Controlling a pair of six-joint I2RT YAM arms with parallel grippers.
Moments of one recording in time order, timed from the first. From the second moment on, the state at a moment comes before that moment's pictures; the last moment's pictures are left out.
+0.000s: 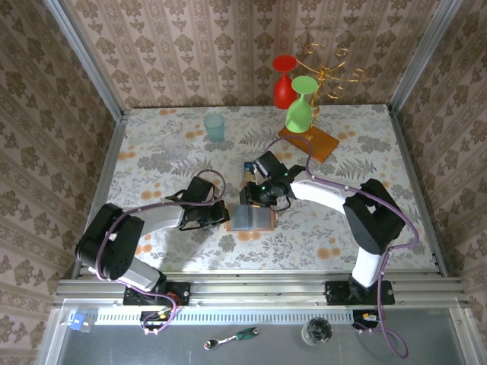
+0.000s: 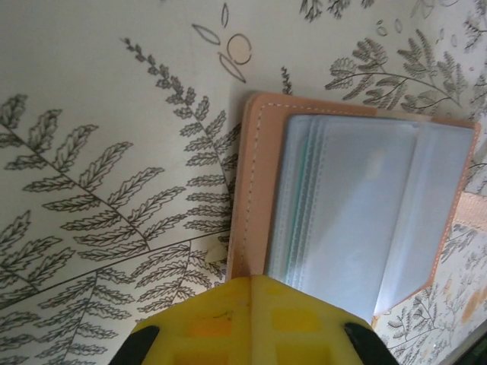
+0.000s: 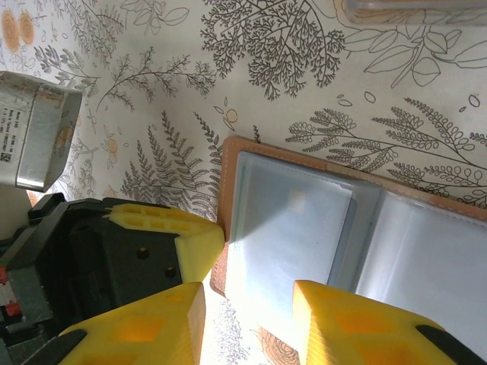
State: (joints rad) left arm -0.57 1.51 0.61 -0.16 0.42 -0.78; right arm 0.67 1.79 1.18 -0.41 -0.38 0.71
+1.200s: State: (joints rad) left arm -0.57 1.53 0.63 -0.16 0.42 -0.77; right arm 0.70 1.88 1.12 -0.33 -0.44 0.79
